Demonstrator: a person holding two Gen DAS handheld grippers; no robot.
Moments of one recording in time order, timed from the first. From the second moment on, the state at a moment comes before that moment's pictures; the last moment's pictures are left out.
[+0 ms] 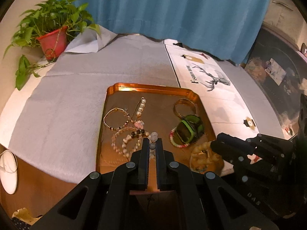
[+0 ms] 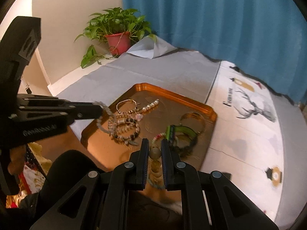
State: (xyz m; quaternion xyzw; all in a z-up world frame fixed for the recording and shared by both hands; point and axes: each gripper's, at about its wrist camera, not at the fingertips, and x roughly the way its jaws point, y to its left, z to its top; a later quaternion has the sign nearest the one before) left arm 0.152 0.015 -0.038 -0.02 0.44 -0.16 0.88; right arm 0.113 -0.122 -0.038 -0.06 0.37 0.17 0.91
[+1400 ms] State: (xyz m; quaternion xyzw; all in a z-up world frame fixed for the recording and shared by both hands) left arm 0.008 -0.004 -0.018 0.06 0.38 -0.03 0.92; right arm 0.000 -0.149 -0.038 -0.10 0.35 0.04 0.93
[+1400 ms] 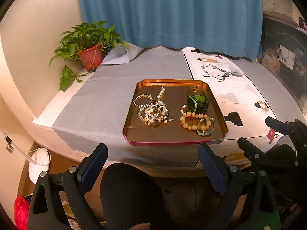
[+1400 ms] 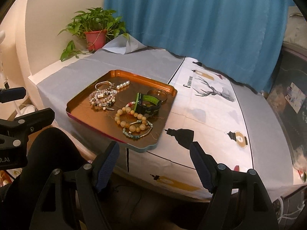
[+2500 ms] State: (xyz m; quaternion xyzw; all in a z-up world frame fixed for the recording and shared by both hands) left arm 0.001 -0.005 -0.014 0.07 0.36 -0.03 0.93; right arm -0.008 -0.149 -0.030 -0.10 0.34 0.04 0.93
